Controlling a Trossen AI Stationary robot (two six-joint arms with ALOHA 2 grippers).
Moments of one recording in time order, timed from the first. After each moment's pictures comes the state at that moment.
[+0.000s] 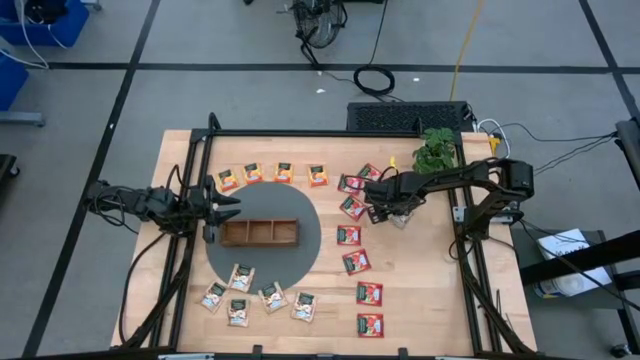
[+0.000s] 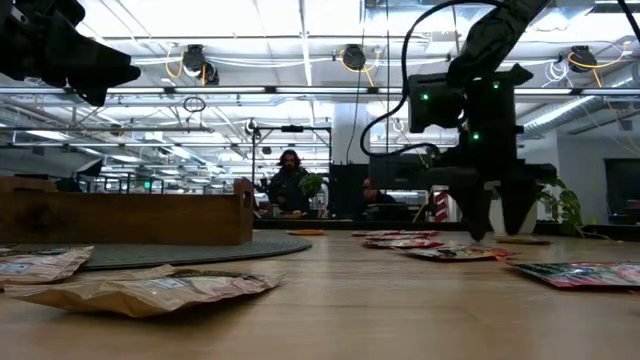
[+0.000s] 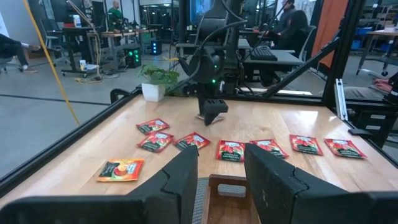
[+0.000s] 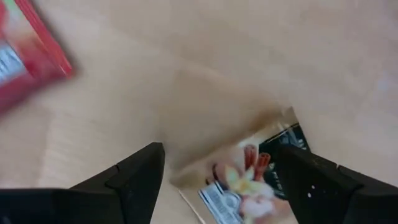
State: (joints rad) left arm -0.27 0.01 0.19 -0.23 -0.37 -0.06; right arm -0.19 1.64 0.82 -0.84 0.12 0.99
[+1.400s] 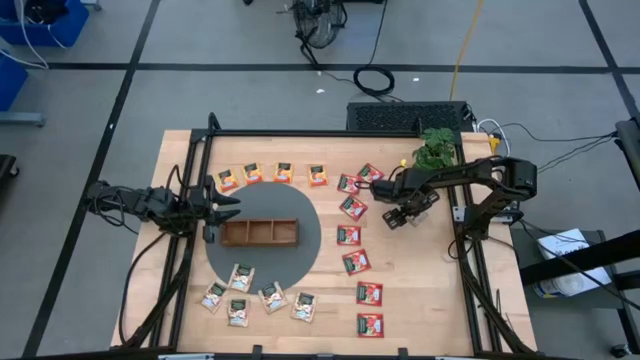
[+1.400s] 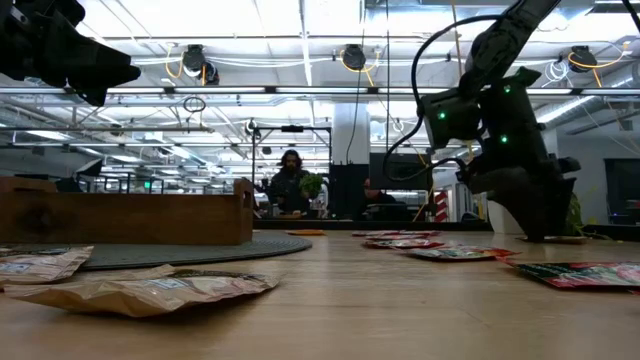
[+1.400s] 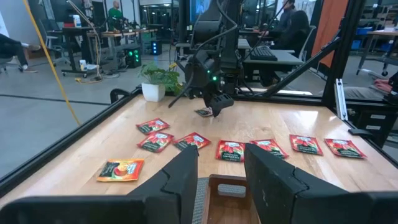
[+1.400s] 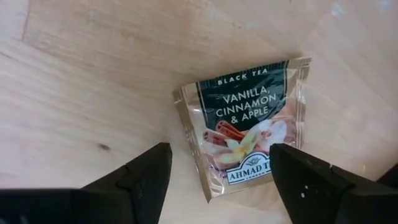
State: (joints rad) left arm -0.27 0.01 0.19 -0.23 -0.37 -0.06; right arm -0.26 1.64 0.68 -0.94 0.00 0.77
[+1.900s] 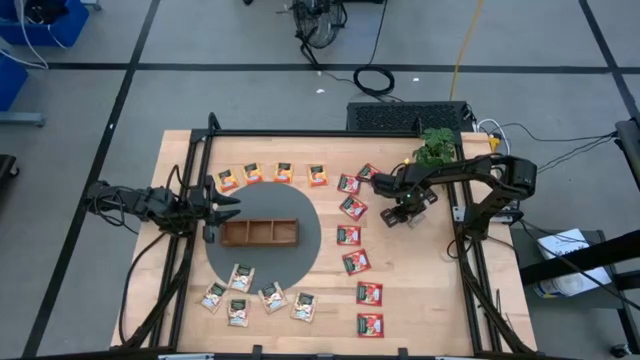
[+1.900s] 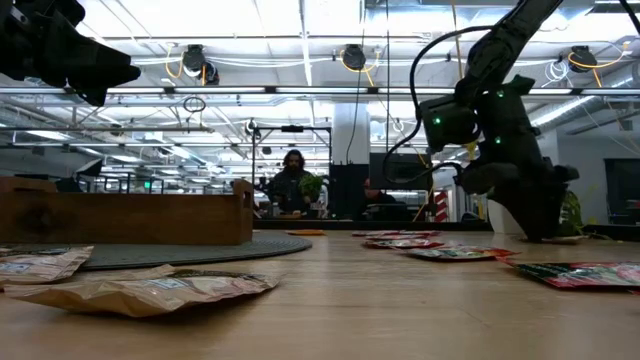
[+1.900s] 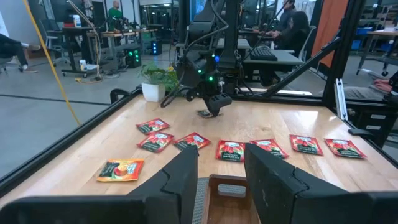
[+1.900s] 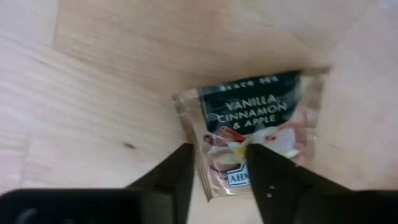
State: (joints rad) left arm -0.27 0.01 0.19 -0.23 -0.37 -0.06; right arm -0.33 1.64 0.68 -0.90 -0.11 0.74
